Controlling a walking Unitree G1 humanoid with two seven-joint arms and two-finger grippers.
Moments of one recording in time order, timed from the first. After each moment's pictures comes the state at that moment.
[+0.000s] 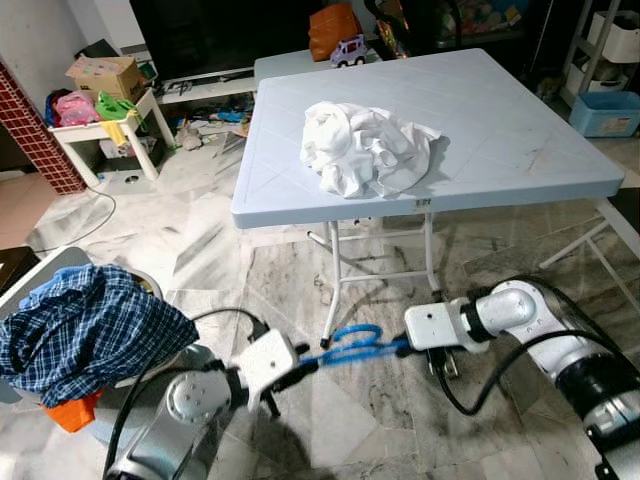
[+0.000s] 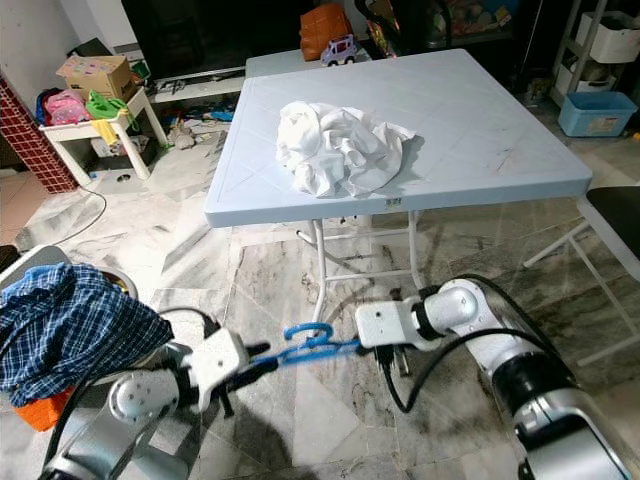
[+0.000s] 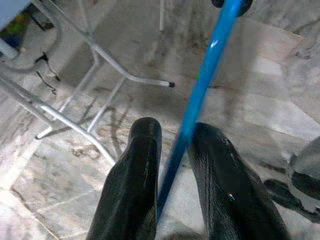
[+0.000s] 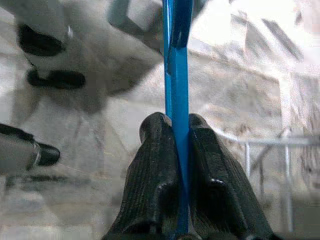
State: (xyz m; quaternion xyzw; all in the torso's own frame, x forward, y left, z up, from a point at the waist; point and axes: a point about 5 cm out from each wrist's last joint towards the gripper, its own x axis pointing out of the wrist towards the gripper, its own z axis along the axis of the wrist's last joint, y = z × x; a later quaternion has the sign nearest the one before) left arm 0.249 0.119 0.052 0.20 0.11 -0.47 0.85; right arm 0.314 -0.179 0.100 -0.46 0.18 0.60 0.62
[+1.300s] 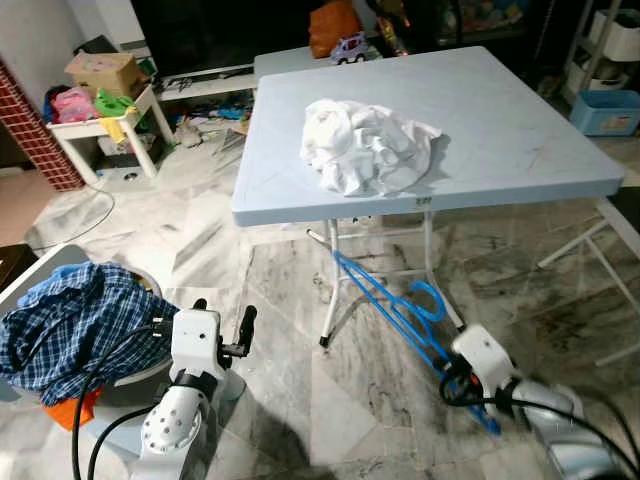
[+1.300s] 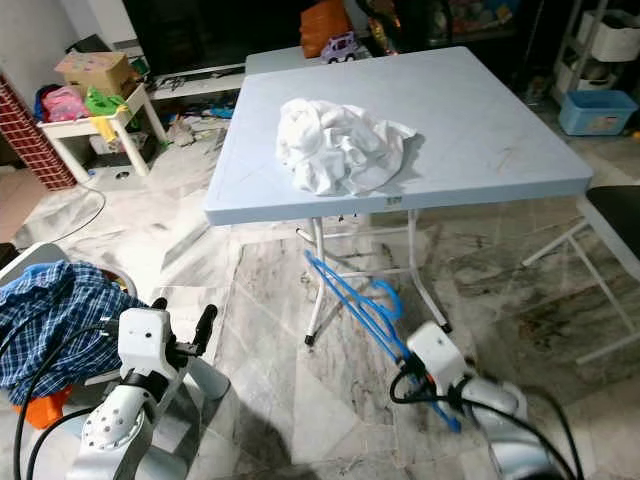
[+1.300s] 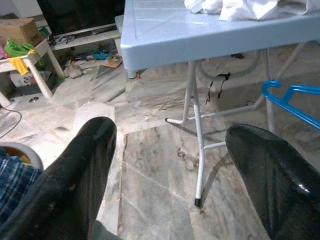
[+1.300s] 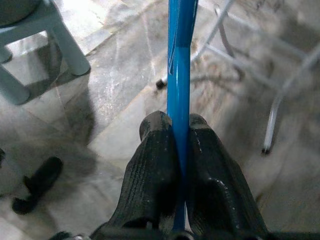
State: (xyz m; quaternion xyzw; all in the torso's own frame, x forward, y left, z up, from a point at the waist) left arm 0.243 0.156 0.063 0.02 0.05 -0.05 1.00; right arm 0.250 -0.228 0.020 -0.16 0.27 0.24 0.92
